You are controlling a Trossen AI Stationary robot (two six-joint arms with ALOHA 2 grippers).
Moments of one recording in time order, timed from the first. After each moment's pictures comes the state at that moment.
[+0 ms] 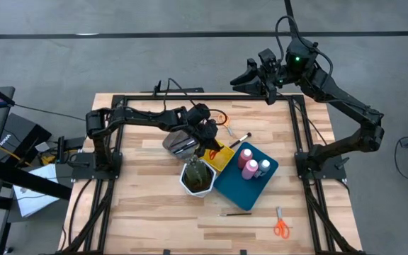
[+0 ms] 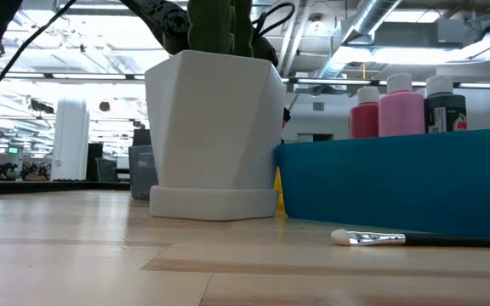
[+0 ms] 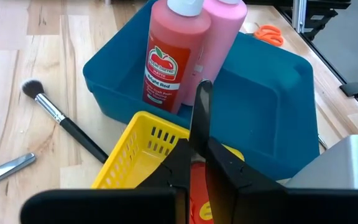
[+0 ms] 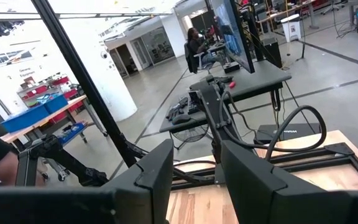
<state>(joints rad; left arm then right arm) 0.26 1.86 1.25 -0.10 0.54 0.23 -0.55 1.32 1.54 -0.22 -0.78 0.36</state>
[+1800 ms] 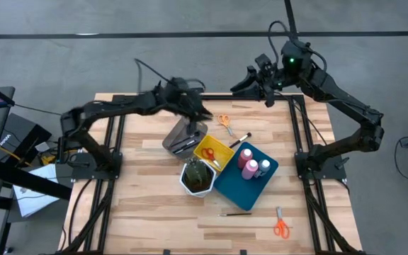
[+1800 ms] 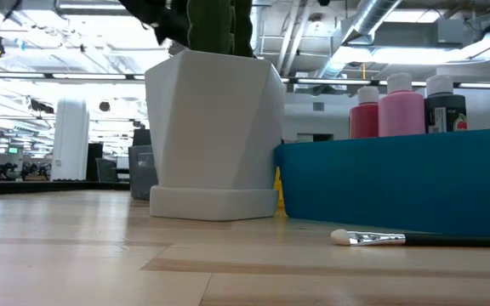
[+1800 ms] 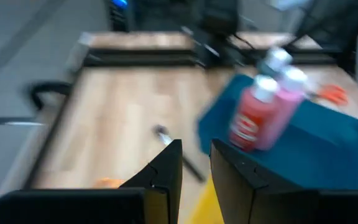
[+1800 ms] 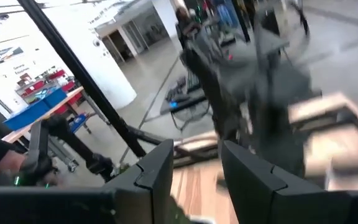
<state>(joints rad) 0.43 1.60 1.25 -0.14 0.41 0.23 -0.54 1.32 1.54 -0.38 -0.79 0.36</state>
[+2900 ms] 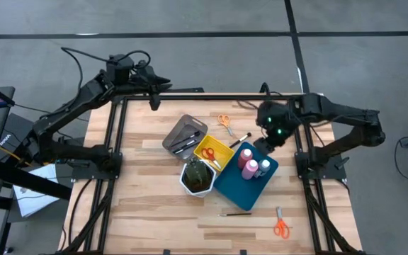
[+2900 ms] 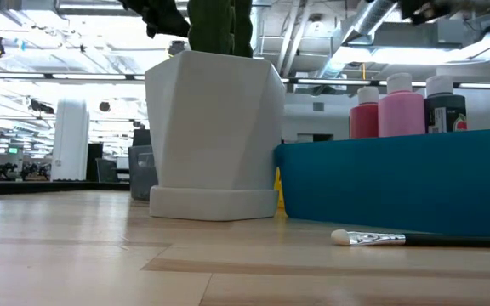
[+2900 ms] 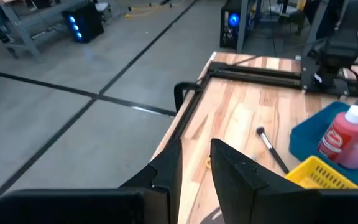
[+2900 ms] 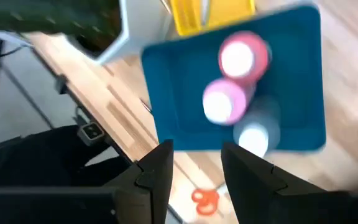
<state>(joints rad) 0.69 1.15 1.25 -0.48 0.20 0.23 -0.09 1.32 1.54 -1.42 -0.26 0.83</state>
